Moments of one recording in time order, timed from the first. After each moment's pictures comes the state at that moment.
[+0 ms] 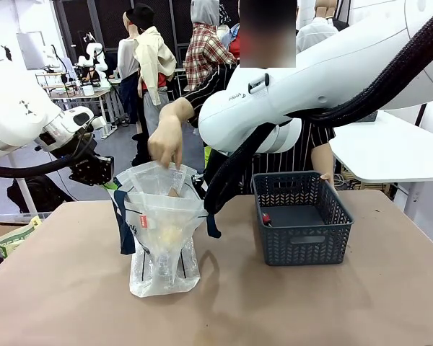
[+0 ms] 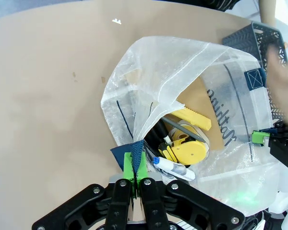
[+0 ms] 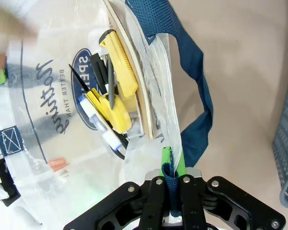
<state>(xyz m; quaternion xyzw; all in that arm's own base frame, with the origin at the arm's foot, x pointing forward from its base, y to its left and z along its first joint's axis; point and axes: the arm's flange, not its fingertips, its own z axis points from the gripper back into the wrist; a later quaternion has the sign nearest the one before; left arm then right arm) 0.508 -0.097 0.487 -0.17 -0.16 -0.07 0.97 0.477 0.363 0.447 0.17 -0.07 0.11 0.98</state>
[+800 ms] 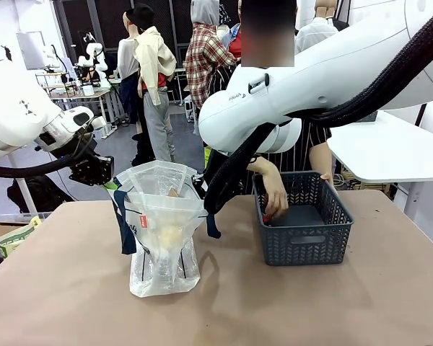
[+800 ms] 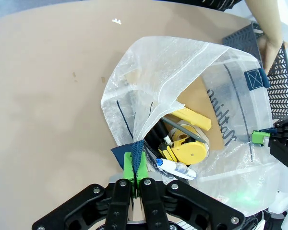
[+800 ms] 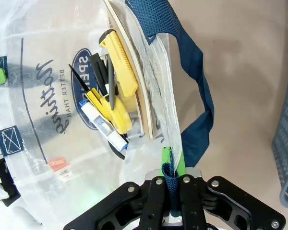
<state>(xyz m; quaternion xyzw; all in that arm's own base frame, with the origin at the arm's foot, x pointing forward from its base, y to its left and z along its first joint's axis) 0.508 -0.097 0.487 -0.17 -0.16 -0.07 0.97 0.477 0.363 0.447 0.17 -0.07 0.11 0.98</state>
